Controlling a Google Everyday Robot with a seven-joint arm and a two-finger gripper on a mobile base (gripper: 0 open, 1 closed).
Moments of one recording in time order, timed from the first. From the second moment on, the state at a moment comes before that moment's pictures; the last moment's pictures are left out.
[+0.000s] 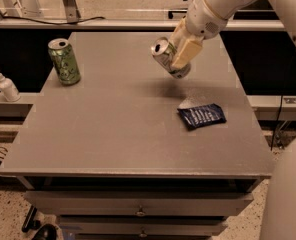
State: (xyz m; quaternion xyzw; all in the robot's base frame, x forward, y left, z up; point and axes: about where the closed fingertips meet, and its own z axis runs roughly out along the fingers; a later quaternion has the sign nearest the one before) arm 0.654 -0.080 0.919 -0.71 0.64 0.10 0.27
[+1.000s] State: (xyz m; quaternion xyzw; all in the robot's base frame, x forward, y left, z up) arm 0.592 -0.079 0.873 -0.81 0.58 -0.01 0.13
